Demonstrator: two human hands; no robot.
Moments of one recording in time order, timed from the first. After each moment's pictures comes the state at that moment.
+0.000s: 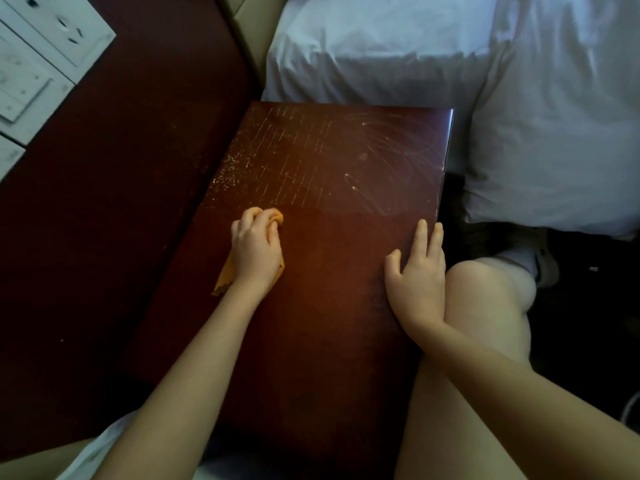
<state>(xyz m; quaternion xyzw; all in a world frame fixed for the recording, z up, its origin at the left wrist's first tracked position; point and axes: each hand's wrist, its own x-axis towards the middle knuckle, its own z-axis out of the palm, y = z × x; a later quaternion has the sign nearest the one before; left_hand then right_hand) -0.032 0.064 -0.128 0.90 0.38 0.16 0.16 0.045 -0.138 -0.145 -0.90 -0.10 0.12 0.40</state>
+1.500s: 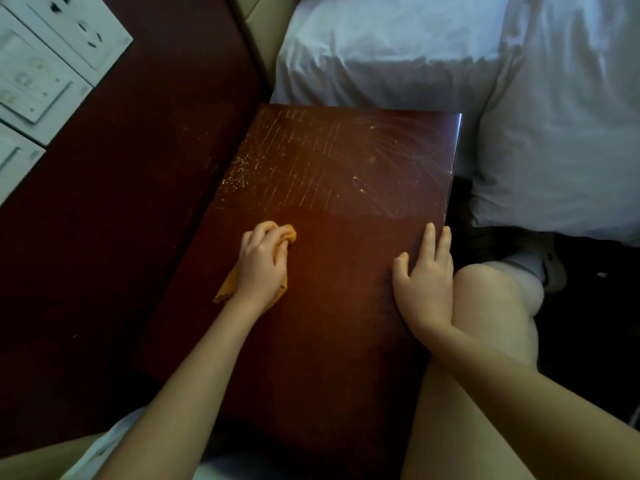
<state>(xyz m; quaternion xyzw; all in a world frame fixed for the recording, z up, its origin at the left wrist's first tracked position) -0.057 0.062 -0.126 0.93 0.30 0.13 0.15 0.044 -0.139 -0.142 -0.90 -0.10 0.12 0.40</state>
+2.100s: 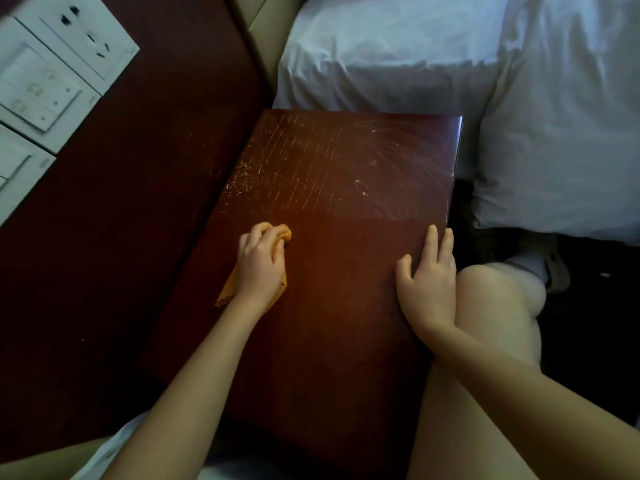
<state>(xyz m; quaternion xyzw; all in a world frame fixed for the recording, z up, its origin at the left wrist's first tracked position) -0.057 0.070 -0.127 0.92 0.32 0.14 0.16 0.044 -0.138 -0.143 -0.90 -0.10 0.12 0.41</state>
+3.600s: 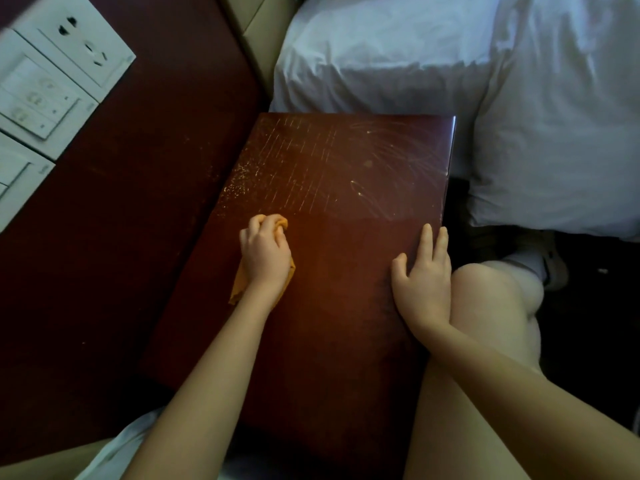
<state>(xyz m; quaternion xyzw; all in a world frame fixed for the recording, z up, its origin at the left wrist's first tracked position) -0.028 0.063 -0.127 0.88 0.42 0.17 0.16 0.044 -0.138 -0.143 -0.90 -0.10 0.11 0.41</state>
